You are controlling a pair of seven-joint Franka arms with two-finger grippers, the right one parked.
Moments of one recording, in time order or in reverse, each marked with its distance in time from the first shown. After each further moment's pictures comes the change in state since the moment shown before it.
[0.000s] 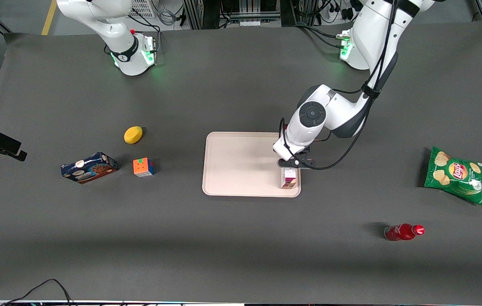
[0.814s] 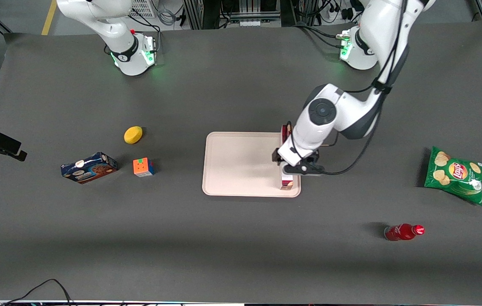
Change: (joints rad) arm 0.003 -0.057 0.048 0.072 0.008 -0.013 0.018
